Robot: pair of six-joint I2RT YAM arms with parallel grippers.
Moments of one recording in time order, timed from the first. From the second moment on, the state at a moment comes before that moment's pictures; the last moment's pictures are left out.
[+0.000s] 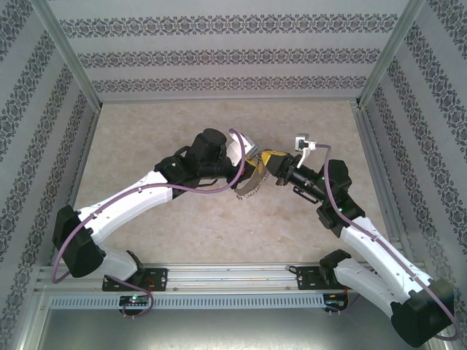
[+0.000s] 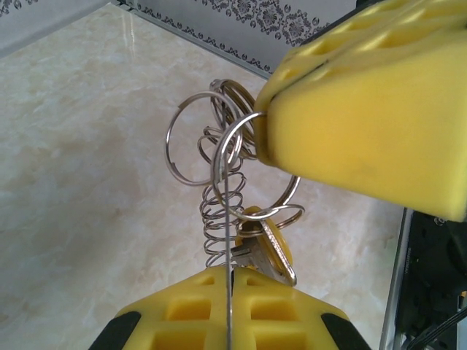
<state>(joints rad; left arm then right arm) -0.79 1.44 1.28 -0.36 0.29 -0.04 0.45 0.85 0.62 0.27 -0.47 0.65</state>
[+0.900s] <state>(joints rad) -0.78 1.36 1.25 -0.32 0.31 0.05 0.33 0.93 0.72 0.17 -0.64 0.28</state>
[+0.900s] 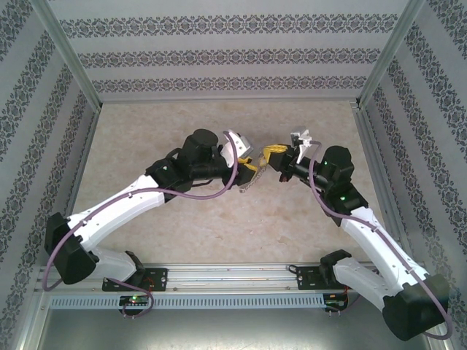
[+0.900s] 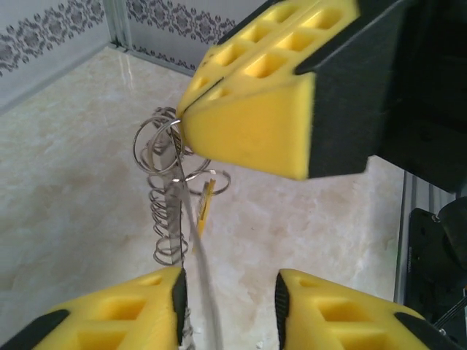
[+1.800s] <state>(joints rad) -0.53 1.36 1.32 -0.27 0.88 0.08 0.28 1.03 0.83 0.17 -0.94 0.29</state>
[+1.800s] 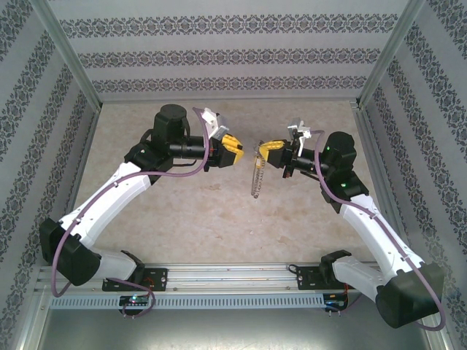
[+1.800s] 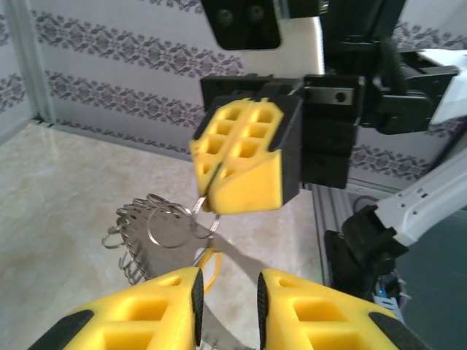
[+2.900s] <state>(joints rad) -0.53 1.48 1.36 -0.19 1.09 0.02 0.34 1.06 0.87 0.14 -0.98 0.29</state>
